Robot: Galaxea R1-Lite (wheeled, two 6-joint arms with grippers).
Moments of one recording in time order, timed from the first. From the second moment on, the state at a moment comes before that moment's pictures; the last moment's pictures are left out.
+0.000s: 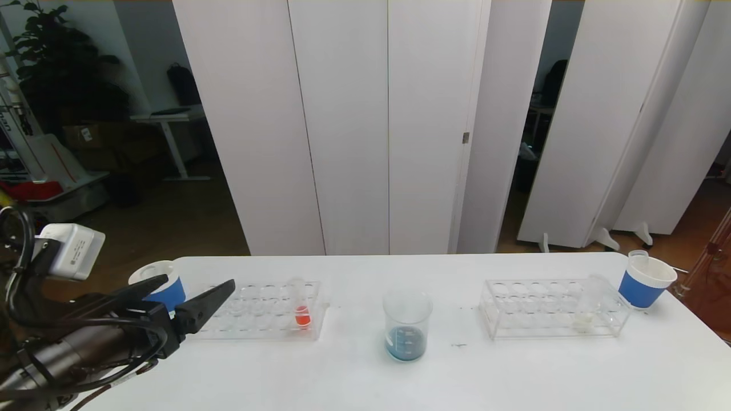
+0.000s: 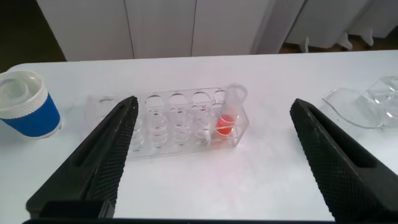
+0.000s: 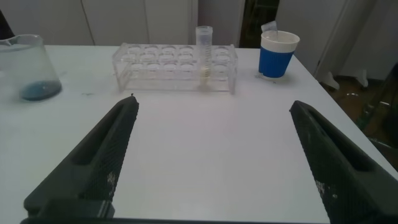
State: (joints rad) left arm -0.21 1.23 -0.34 -0.69 -0.01 -0.12; right arm 0.00 0.00 0.00 -0.01 0.00 0.02
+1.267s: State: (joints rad) left arm -0.36 1.72 -0.24 -1.22 0.09 -0.20; right arm 0.00 0.00 0.00 -0.01 0.00 0.02
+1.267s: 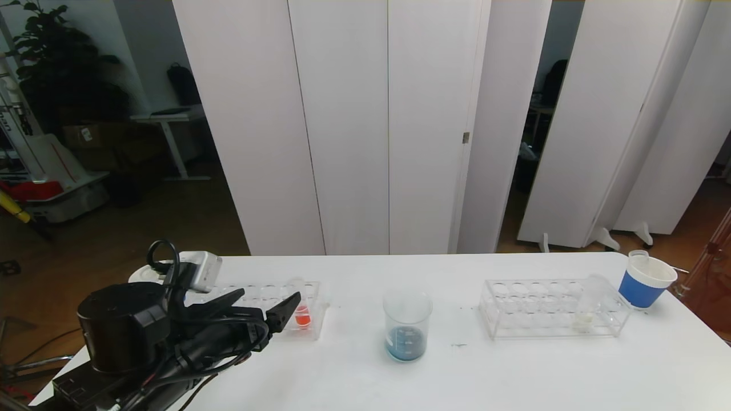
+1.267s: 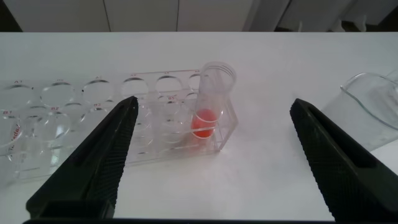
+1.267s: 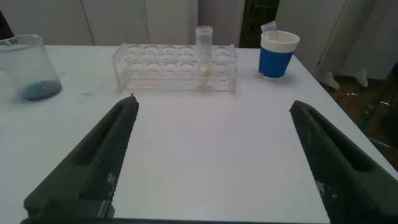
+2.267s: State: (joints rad) left arm -0.42 1.99 -0.25 -1.46 0.26 -0.25; right arm 0.00 0.00 0.00 -0.01 0.00 0.02
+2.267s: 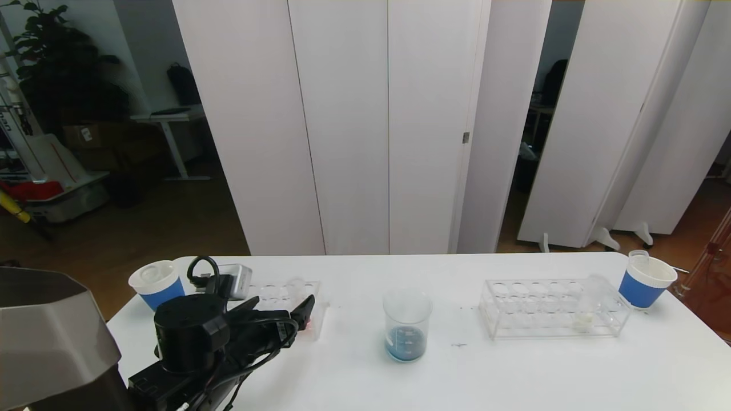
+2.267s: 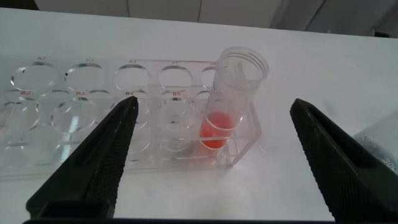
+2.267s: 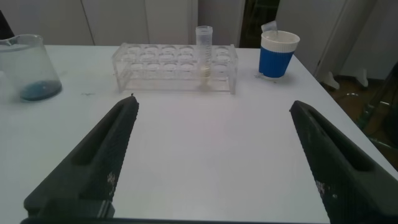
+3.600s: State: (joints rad) left arm -0.44 2.14 -0.40 -1.50 0.41 -0.28; right arm 0.00 0.00 0.00 -0.01 0.00 0.02
